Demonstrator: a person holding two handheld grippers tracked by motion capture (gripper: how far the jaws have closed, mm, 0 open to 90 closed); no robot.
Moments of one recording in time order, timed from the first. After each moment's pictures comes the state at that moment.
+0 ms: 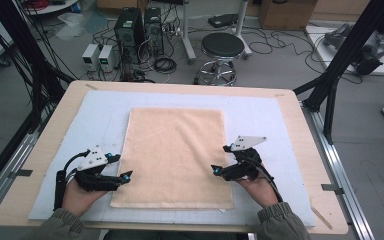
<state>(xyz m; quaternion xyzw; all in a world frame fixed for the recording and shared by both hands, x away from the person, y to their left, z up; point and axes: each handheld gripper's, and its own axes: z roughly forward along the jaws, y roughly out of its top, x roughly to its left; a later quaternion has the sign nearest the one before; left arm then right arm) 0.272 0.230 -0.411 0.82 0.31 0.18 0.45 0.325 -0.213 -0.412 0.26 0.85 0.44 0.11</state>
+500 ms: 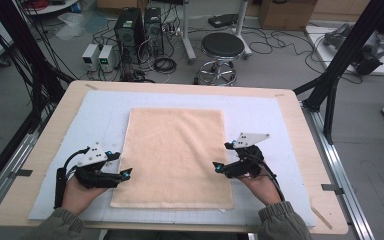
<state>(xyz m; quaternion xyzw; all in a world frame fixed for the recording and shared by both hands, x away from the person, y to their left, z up) 0.282 0.233 -0.409 0.81 0.32 0.18 0.45 0.330 -0.218 -0.403 0.26 0.85 0.45 0.12</state>
